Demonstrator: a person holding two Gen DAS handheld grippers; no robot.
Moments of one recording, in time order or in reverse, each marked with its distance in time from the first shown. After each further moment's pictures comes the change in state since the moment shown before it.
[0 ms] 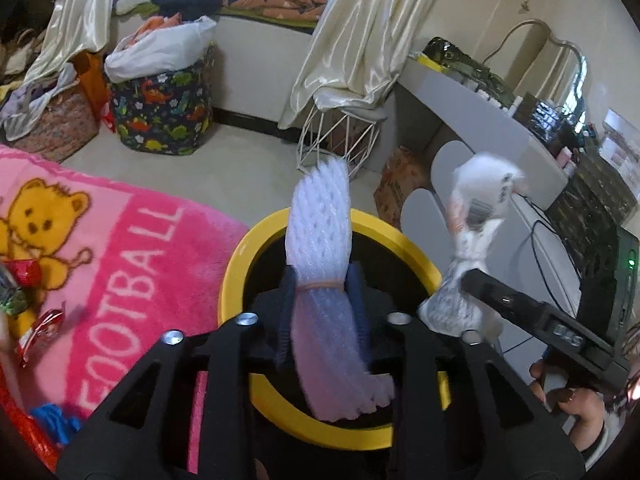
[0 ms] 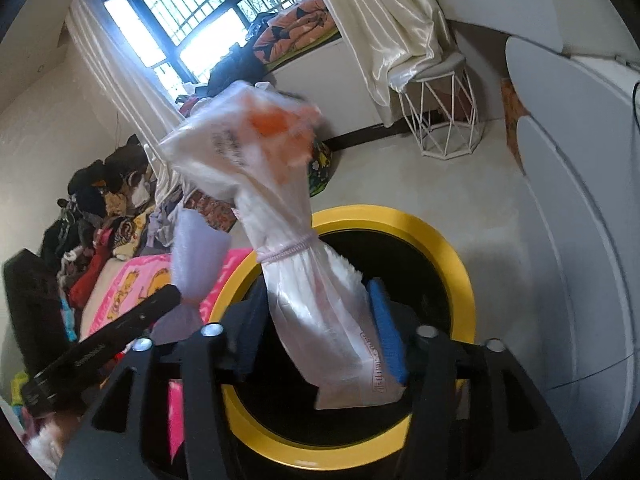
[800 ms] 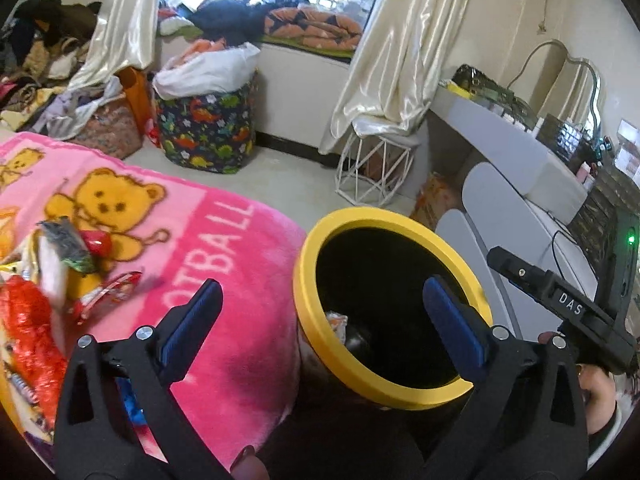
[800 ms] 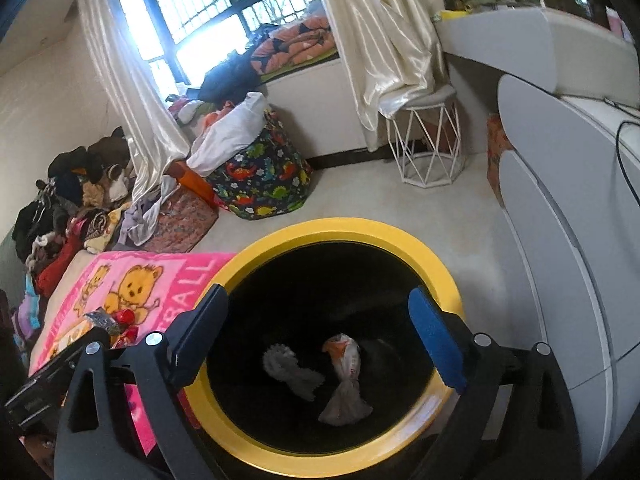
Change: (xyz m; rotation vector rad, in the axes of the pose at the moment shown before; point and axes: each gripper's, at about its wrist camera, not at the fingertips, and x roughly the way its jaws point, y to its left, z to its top) left arm -0.064 0.024 -0.038 -0.027 -0.136 0.130; right arm -0.006 0.038 -0.021 -0.143 -0.097 -0.132
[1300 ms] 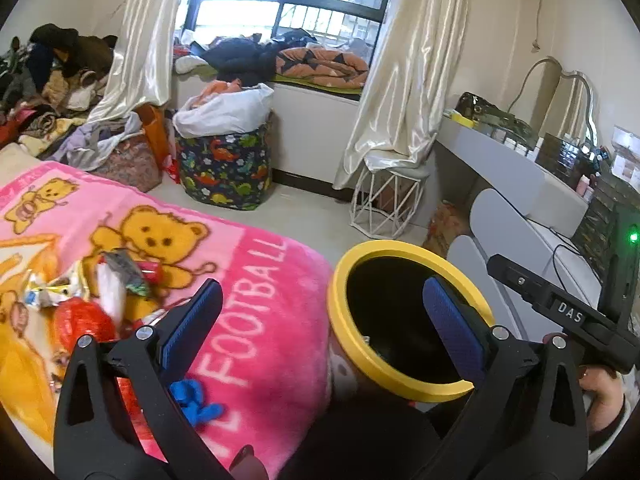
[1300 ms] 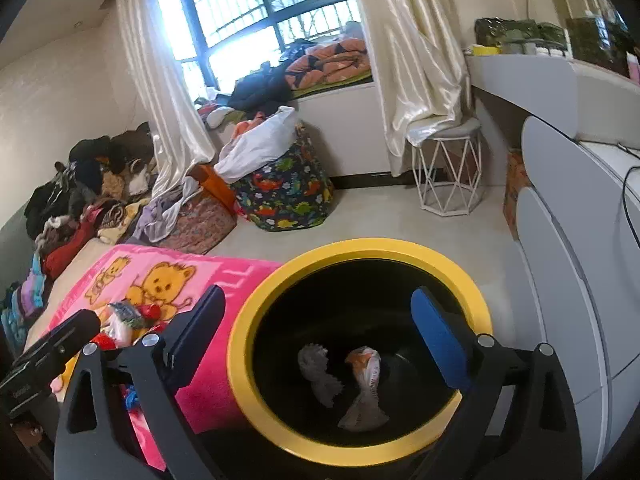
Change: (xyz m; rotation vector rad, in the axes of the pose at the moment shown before) left arm -0.056 0.022 0.002 0.031 -0.128 0.057; right arm -0.024 0.050 -0.003 -0.099 -0.064 0.042
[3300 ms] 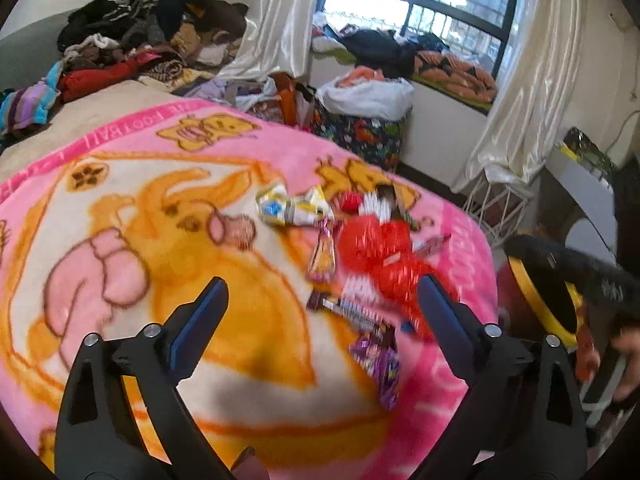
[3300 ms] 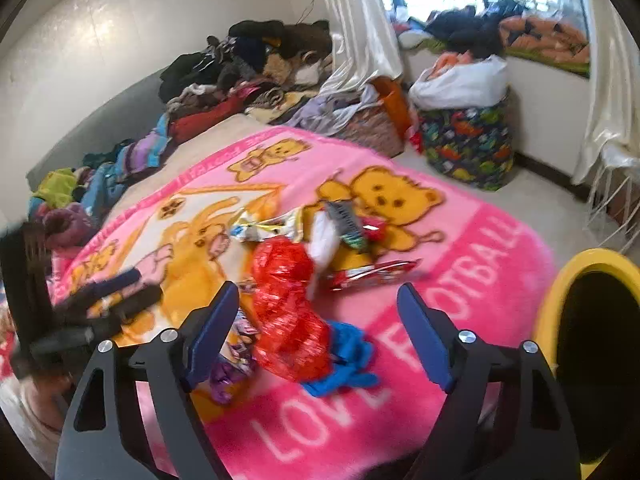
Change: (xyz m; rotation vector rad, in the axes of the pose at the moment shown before) left arm -0.116 0.188 -0.074 -0.215 0.050 0.308; right arm 0.069 0.237 -0.052 -0.388 0.317 0.494
